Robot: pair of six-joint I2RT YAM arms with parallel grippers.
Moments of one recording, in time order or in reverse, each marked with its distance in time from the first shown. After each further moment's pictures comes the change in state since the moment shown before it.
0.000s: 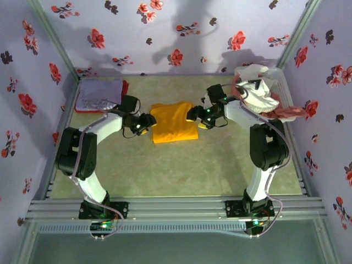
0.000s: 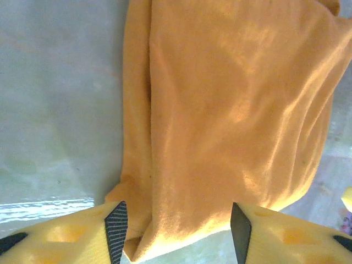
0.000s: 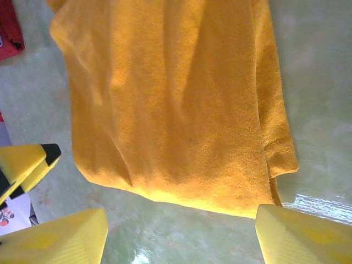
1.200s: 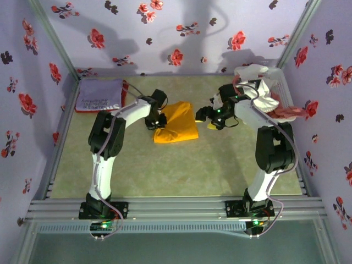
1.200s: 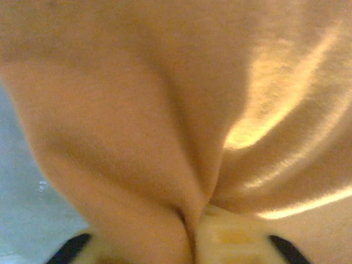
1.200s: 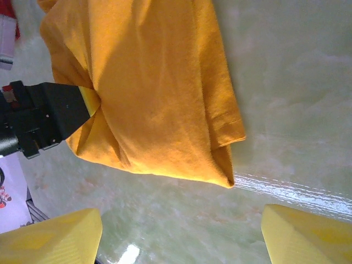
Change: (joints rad) left arm -0.199 0.431 0.509 -0.389 -0.333 0.127; right arm -0.108 -0.062 -0.035 -0.111 -0.066 -0.138
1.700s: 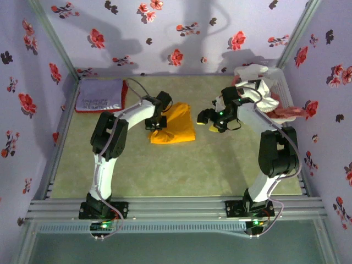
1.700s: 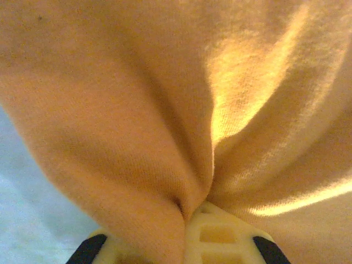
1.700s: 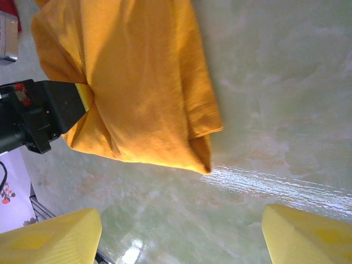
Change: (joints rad) left arm -0.017 -0.012 0.012 -0.093 -0.174 0.089; right arm -0.008 -0.062 -0.066 0.004 -0.007 0.012
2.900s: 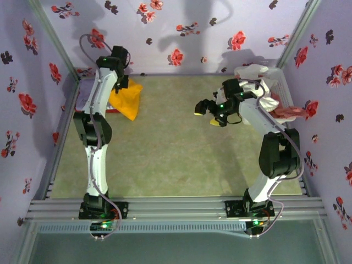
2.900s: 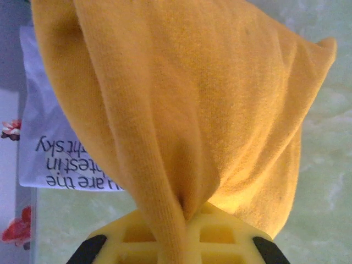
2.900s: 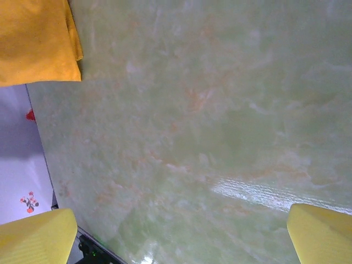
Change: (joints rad) left arm 0.370 0.148 0.824 -0.376 -0.222 0.467; right arm 0.003 -0.003 0.124 -0.039 -0.001 0.057
